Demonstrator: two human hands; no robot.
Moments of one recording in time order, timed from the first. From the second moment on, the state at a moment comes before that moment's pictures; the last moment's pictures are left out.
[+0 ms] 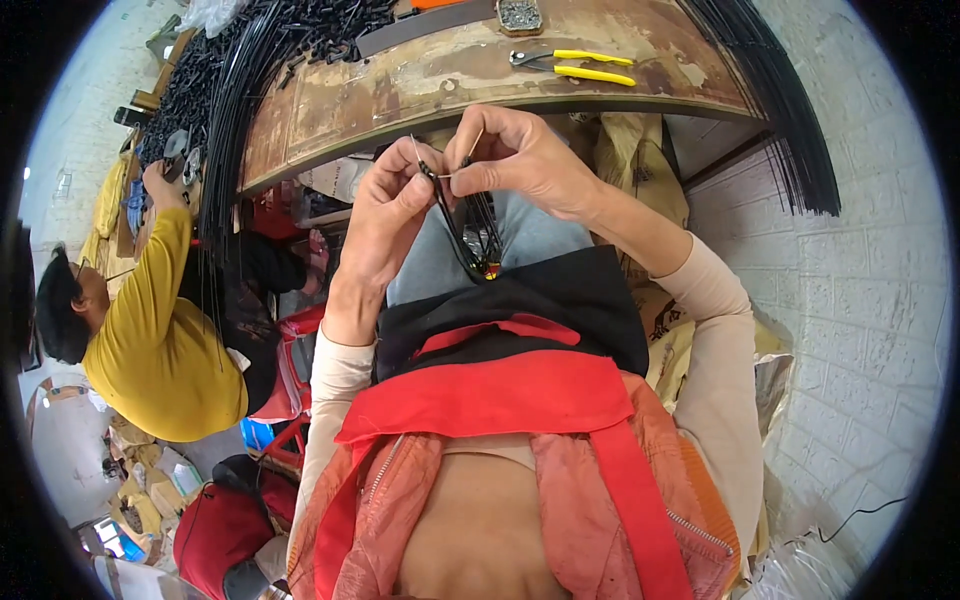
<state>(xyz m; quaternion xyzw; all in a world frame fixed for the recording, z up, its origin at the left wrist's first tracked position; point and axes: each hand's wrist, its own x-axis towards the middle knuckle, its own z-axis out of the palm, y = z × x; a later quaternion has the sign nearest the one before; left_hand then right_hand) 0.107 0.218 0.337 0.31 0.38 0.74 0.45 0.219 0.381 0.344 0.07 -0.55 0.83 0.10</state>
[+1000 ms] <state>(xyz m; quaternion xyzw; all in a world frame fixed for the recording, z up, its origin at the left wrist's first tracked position) 0.075 0.287 0.306 0.31 0.50 0.67 0.45 0.122 0.734 0.265 -0.25 -0.90 -0.01 0.35</state>
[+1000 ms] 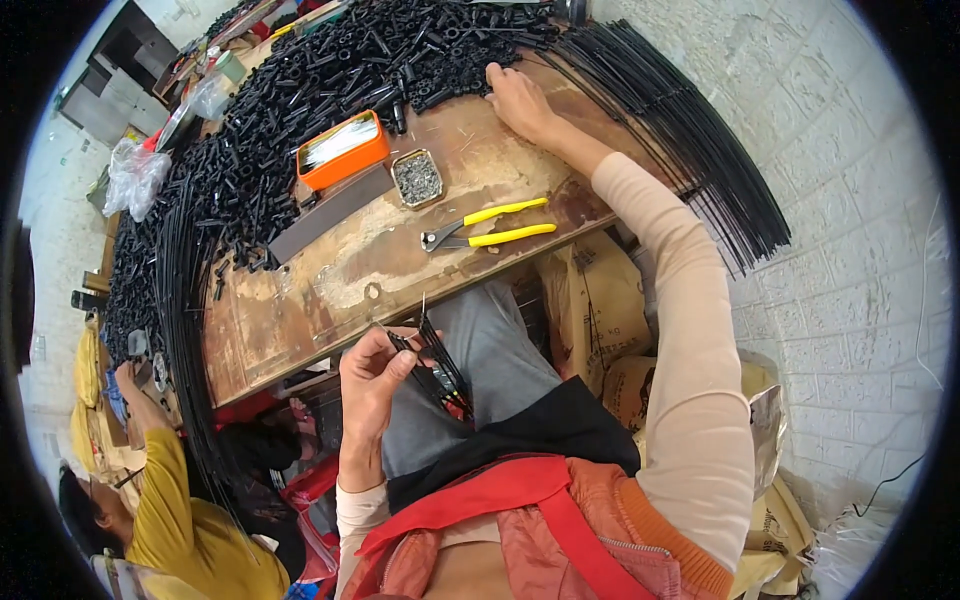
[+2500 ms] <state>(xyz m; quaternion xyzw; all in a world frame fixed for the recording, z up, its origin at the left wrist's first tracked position) 0.130 0.239 0.372 0.41 0.45 0.67 0.43 0.260 0.428 0.445 -0.02 -0.79 0.61 0.04</state>
